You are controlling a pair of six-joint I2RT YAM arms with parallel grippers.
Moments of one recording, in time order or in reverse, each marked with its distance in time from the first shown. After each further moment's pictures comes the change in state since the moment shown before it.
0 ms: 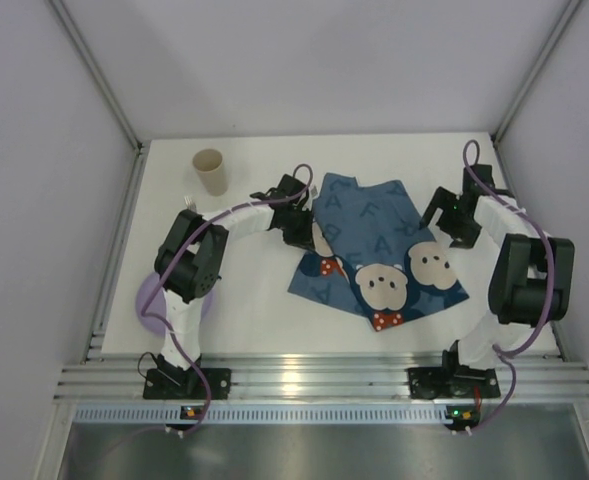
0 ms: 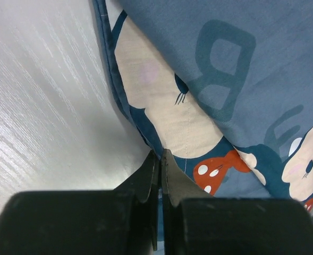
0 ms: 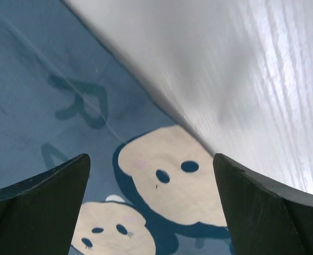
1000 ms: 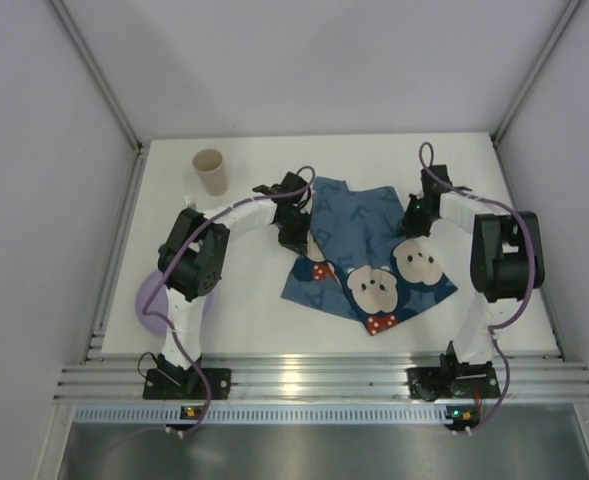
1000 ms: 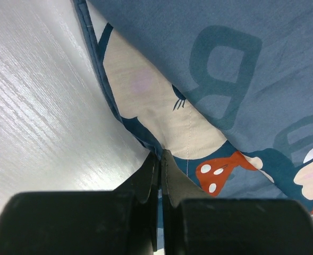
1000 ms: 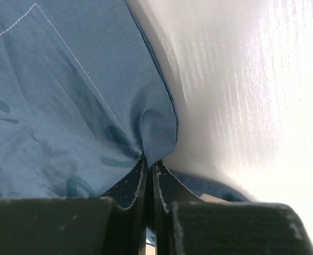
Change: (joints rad) left arm -0.003 0.025 0.098 -0.236 -0.058 0.071; right arm 0.190 0.211 0.071 0.143 -0.058 0.061
